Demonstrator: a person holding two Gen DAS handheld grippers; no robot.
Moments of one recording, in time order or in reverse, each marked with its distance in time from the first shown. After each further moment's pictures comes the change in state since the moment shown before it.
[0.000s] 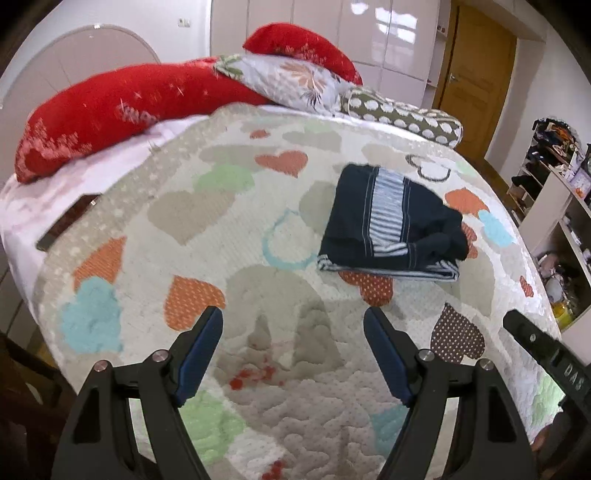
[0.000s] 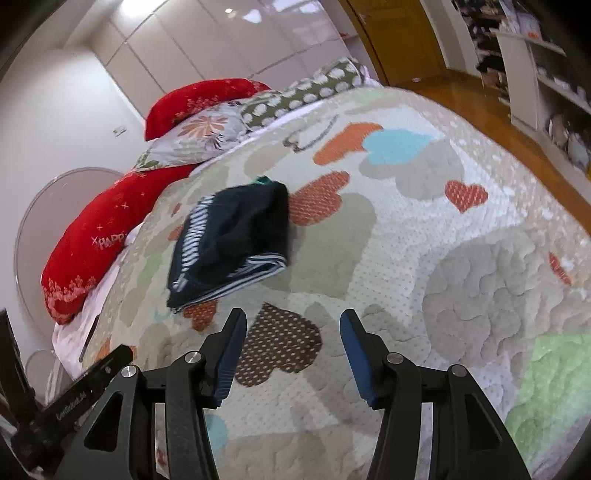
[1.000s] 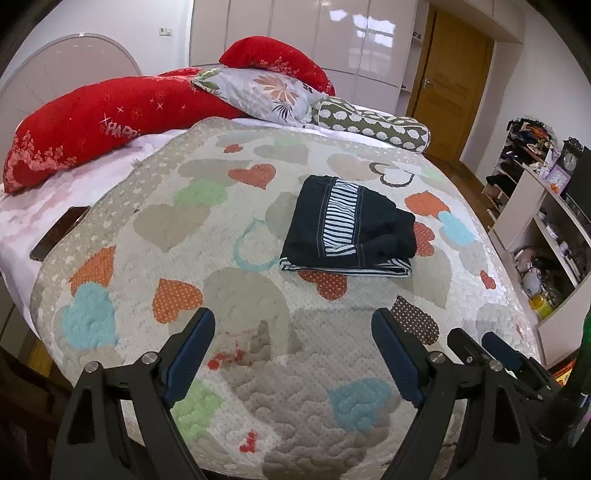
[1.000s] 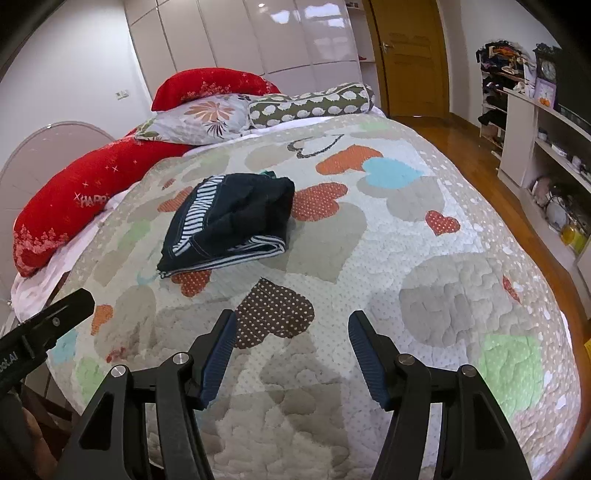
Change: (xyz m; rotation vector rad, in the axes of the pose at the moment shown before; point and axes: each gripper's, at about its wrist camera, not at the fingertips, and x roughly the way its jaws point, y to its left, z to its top) left arm -0.036 -0.017 -0.006 0.027 -0.014 -0.098; right arm -0.027 0.034 -0.024 -0.184 -0.013 -0.169
